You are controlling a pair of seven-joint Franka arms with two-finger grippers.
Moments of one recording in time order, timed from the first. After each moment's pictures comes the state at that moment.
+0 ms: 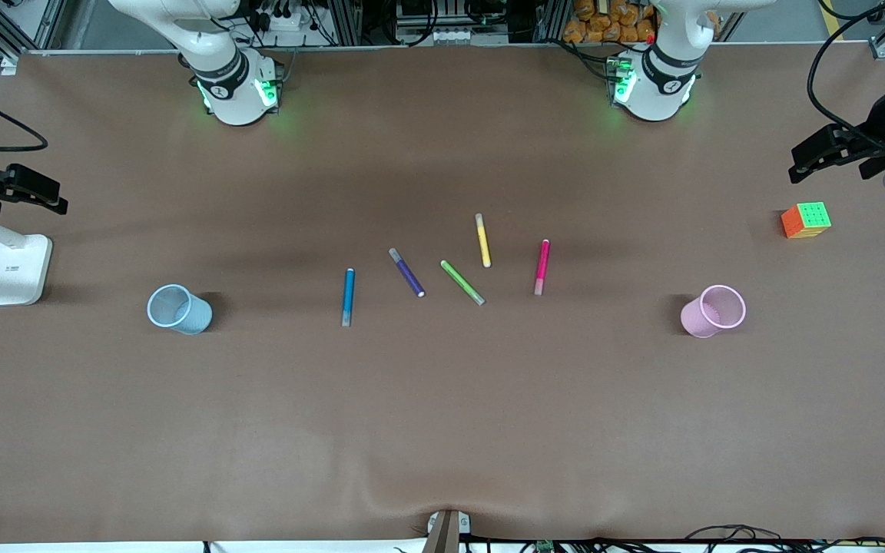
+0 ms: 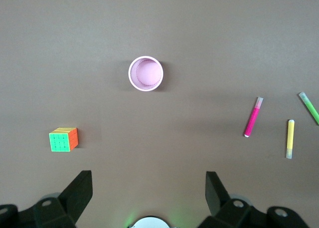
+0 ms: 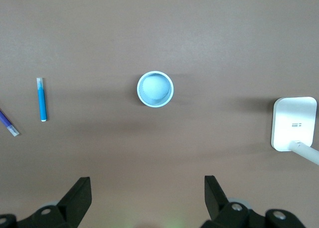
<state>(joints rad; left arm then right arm) -0.05 -0.08 -0.01 -1.62 0.03 1.51 -0.10 -0.04 0.02 -0.03 -1.56 0.00 1.50 -0.09</state>
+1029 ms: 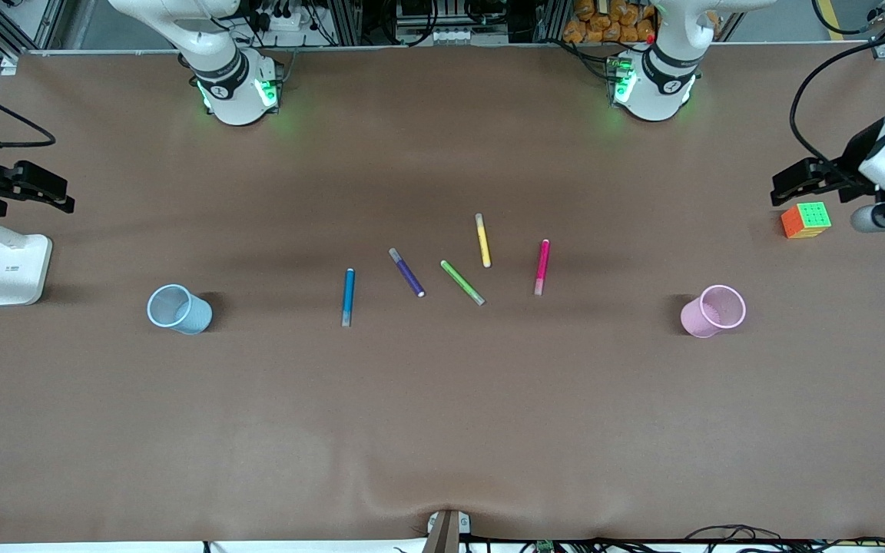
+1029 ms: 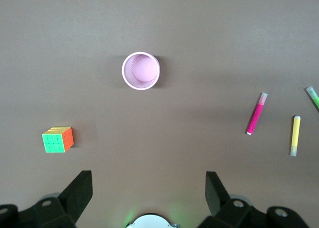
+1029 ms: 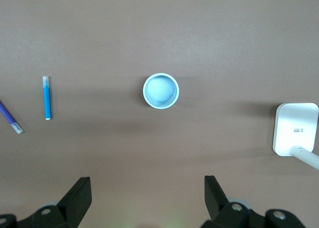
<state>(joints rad) -0.06 0.02 -0.02 -1.58 0.03 1.50 -0.10 -0.03 0.02 -0.02 -1.56 0.00 1.50 -0.10</state>
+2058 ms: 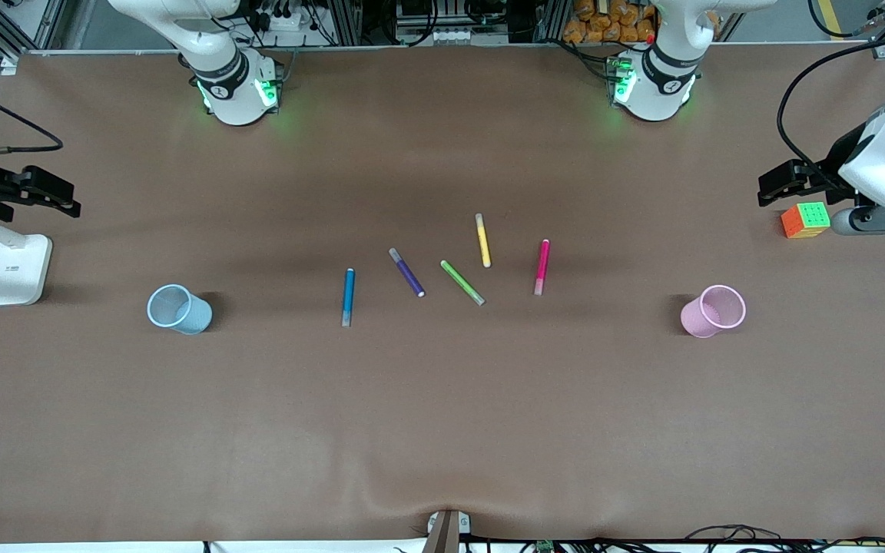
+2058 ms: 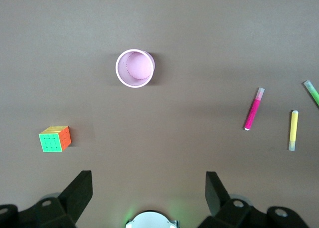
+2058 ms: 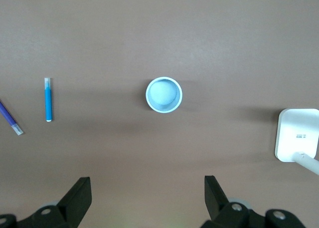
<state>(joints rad) -0.07 0.03 -0.02 -1.57 0.03 1.49 -0.11 -0.01 0.03 -0.02 -1.57 0.00 1.53 -0.10</state>
